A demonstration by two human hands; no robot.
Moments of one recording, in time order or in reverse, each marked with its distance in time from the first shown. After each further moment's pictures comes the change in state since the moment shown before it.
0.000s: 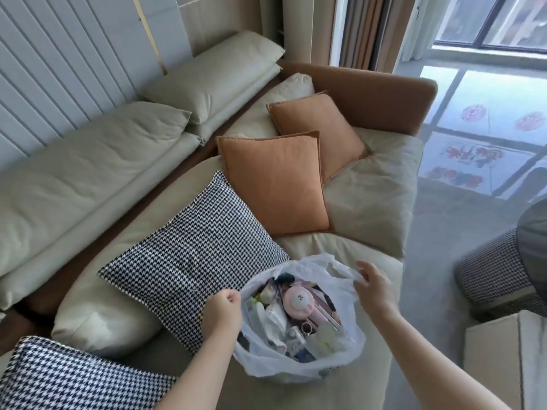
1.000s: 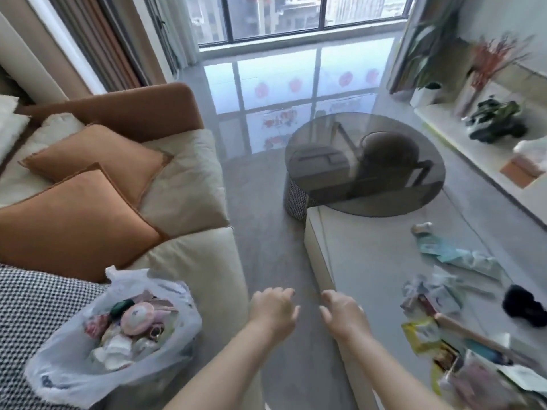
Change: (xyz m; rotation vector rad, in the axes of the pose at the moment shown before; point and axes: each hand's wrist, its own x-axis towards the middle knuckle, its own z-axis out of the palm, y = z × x) left_hand -0.351 0.112 0.196 0.890 -0.589 1.339; right_hand -0.233 0.256 -0.195 -0.329 0.117 0.375
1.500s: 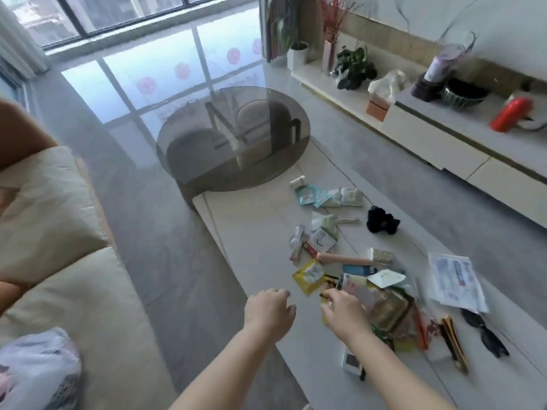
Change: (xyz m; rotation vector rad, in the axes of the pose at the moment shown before) left_hand 0.002 0.276 0.099 0.082 -0.159 0.261; right_hand -0.115 0.286 -0.025 0.245 0.087 0.367
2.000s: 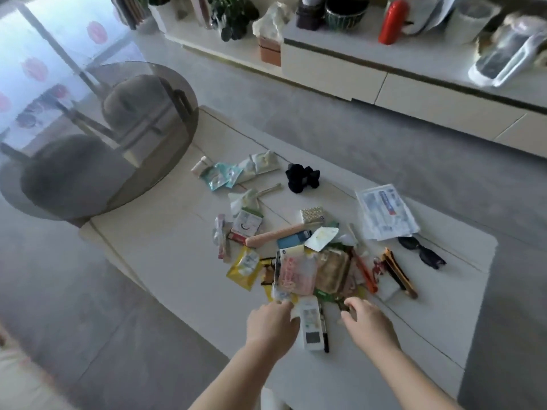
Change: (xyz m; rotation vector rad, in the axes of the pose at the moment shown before) left_hand 0.076 0.114 0.107 0.174 -0.266 0.277; right_hand -0.015 0.181 0.031 0.213 0.034 0.488
